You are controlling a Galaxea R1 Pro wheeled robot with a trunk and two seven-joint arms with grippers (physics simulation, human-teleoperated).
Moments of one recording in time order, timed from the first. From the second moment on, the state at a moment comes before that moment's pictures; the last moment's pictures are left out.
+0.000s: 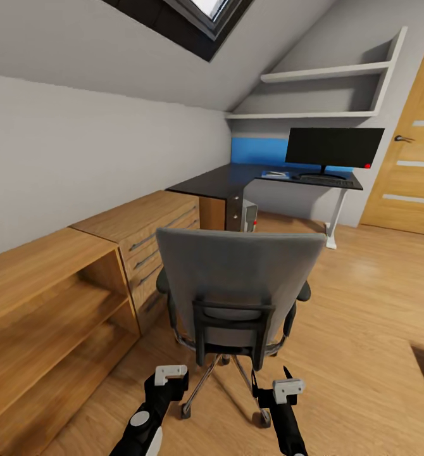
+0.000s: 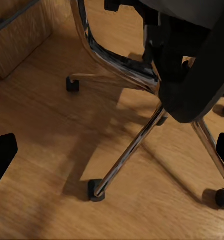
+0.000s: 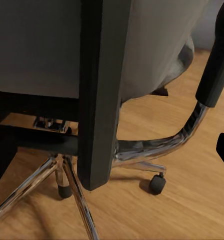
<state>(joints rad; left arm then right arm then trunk) -0.27 -0.17 -0.10 -0.86 0.02 0.05 0.10 -0.34 0.17 -0.30 -0.46 0.50 -0.73 -0.11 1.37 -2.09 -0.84</state>
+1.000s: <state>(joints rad) -0.27 -0.17 -0.10 -0.82 0.03 0.05 0.09 -0.34 0.17 -0.30 -0.45 0.50 -0.74 -0.10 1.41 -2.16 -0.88</state>
